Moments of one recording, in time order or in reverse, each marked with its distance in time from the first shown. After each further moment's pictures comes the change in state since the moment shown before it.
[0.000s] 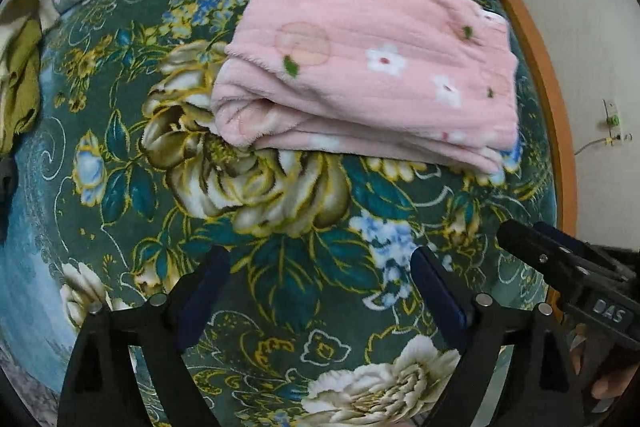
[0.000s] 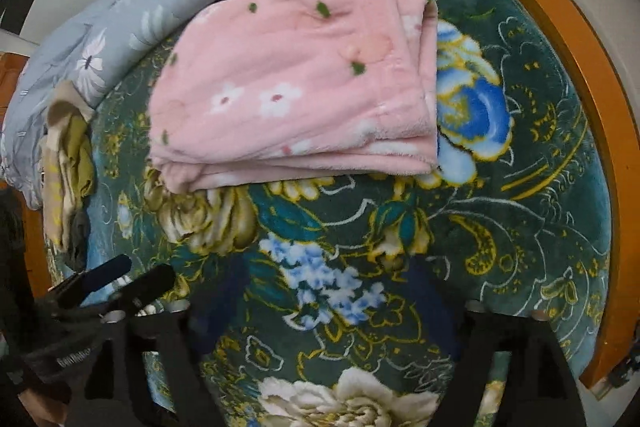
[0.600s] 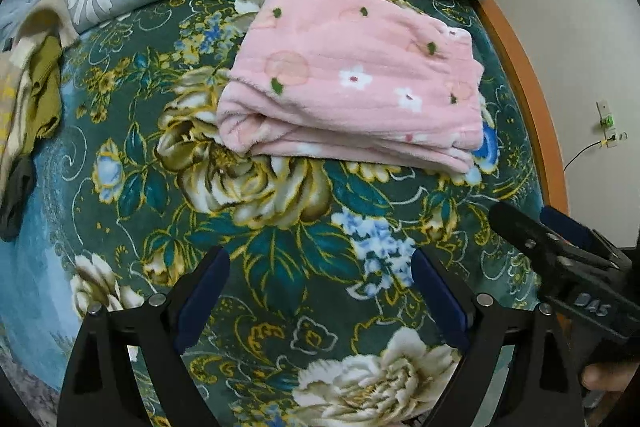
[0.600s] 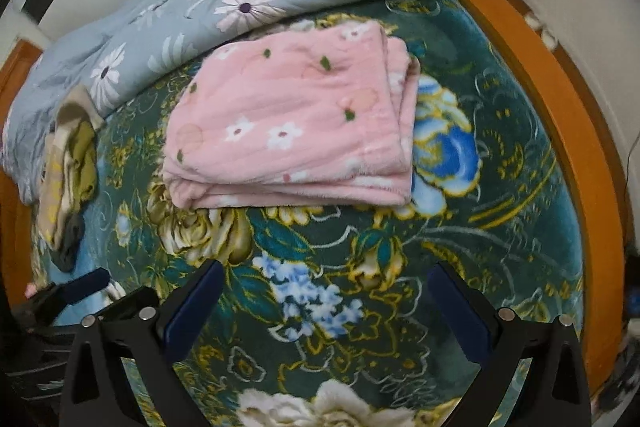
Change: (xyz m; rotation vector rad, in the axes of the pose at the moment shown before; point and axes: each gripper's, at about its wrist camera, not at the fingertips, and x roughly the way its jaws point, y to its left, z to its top) left arm -0.043 -0.014 -0.019 0.013 -0.095 0.026; right arm -0.036 0.004 -0.013 -0.094 -0.186 -0.067
